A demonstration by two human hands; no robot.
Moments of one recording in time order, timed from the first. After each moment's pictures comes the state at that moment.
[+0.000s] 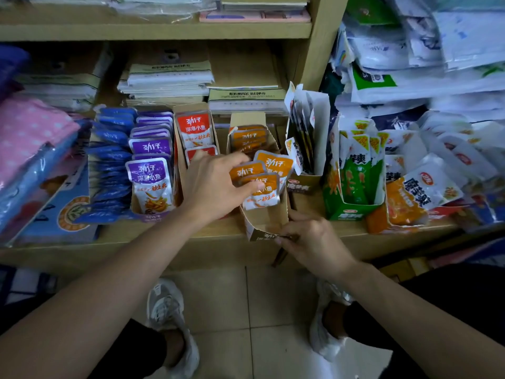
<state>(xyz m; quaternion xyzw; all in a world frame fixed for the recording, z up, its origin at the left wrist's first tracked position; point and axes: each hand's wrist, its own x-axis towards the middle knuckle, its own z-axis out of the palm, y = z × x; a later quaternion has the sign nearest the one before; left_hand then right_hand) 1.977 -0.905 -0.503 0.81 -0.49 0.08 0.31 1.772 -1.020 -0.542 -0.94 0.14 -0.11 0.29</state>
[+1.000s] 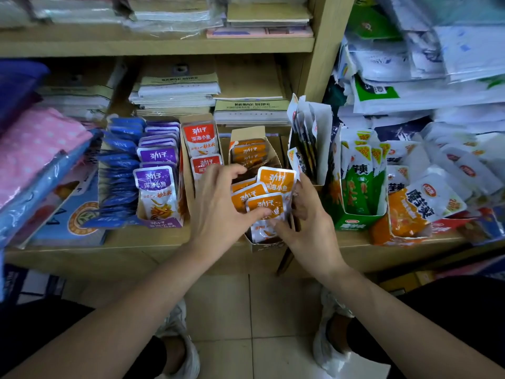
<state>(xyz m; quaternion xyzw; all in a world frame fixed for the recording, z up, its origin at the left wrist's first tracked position) 1.940 -0.892 -0.514 0.84 -0.40 0.06 0.37 1.795 -1.010 -0.521 -0.80 0.26 -0.22 0.49</state>
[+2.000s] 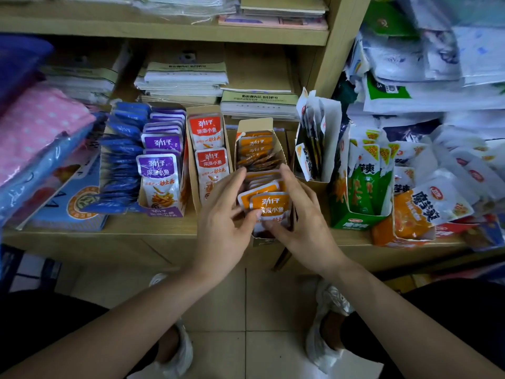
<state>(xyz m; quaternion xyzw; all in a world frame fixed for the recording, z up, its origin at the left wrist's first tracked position) 1.907 -0.870 -0.531 0.75 -0.38 -0.02 0.55 1.800 -1.016 -0.532 -0.88 0.15 -0.20 0.40</state>
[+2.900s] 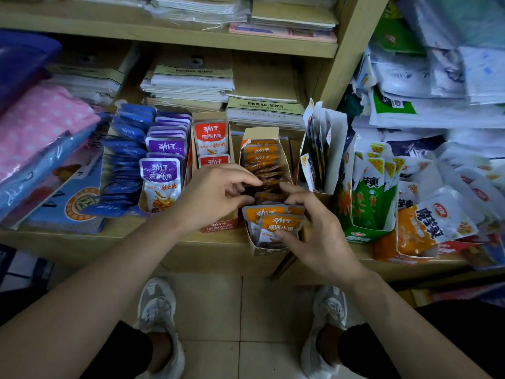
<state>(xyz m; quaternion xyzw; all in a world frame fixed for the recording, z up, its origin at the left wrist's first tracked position) 1.992 -0.882 -0.496 0.74 -0.54 -0.07 0.40 1.797 -1.031 -0.514 -0.87 0.09 -0.20 0.43</state>
